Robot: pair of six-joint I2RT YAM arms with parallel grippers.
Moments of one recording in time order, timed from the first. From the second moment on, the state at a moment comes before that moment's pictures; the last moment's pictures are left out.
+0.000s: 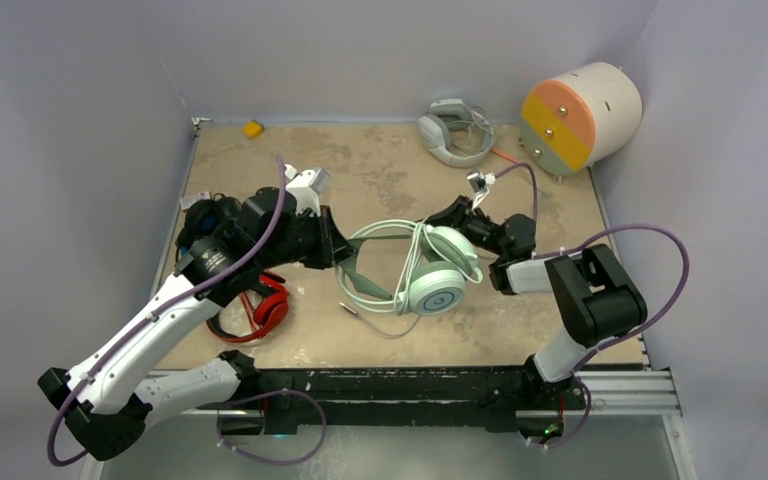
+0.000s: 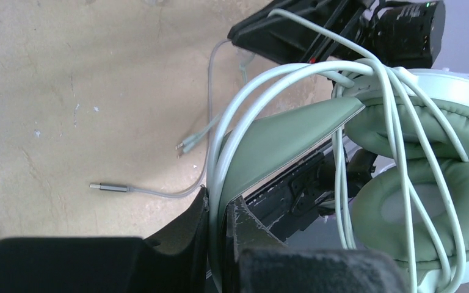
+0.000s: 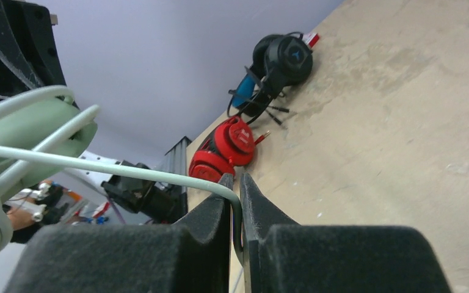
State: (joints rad) left arm -0.72 0.99 1.16 -0.70 0.15 -0.65; right arm 0.29 1.64 0.54 1.38 -0.89 0.92
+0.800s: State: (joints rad) left arm -0.73 1.04 1.25 -0.66 0.16 -0.73; right arm 0.46 1.58 0.32 1.40 -0.75 0.83
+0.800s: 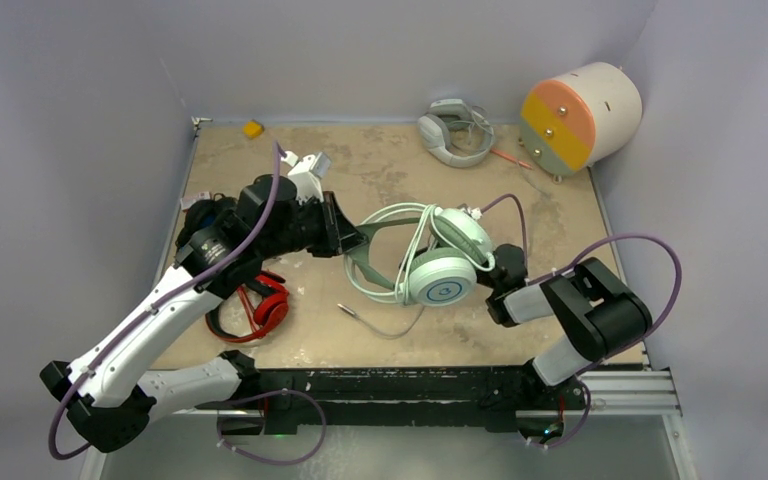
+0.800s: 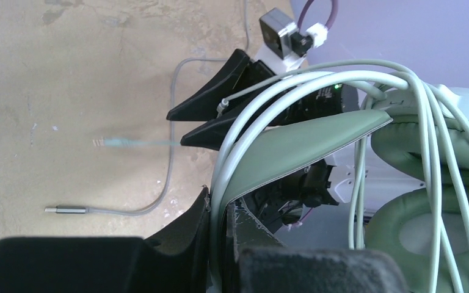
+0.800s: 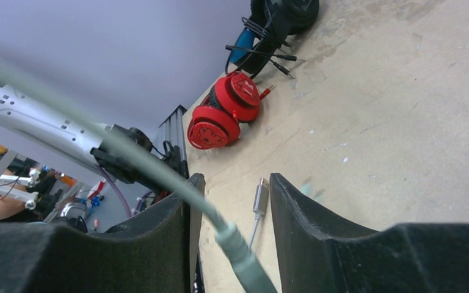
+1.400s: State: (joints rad) left arm -0.73 1.05 1.32 -0.71 0.14 -0.75; right arm 0.47 1.38 0.16 1.32 -0.63 0.74
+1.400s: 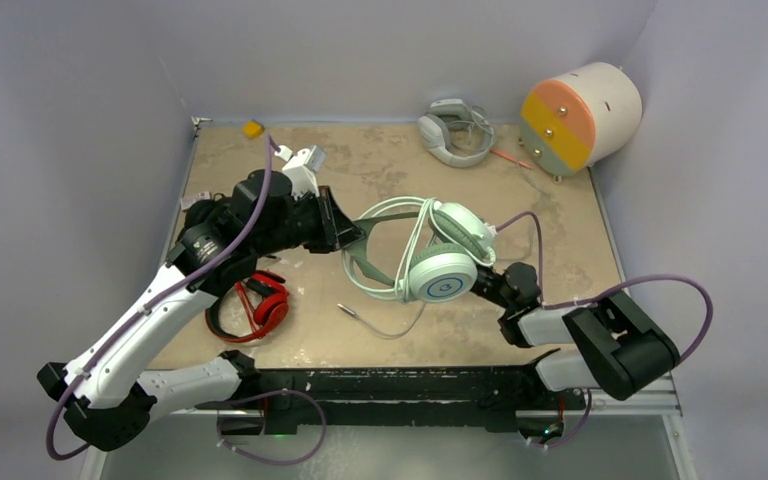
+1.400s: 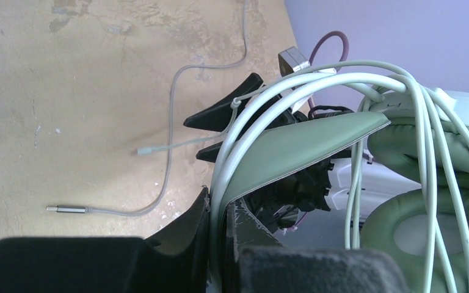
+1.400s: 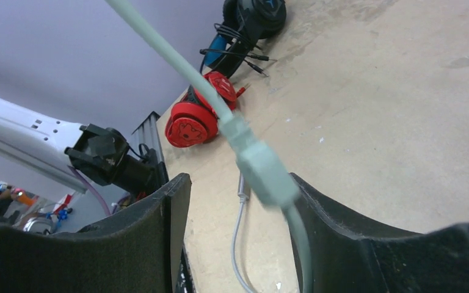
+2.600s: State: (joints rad) left arm -0.73 1.06 1.27 -0.66 -0.04 -0.82; right arm 0.68 0.77 0.10 0.52 -0.42 0.68
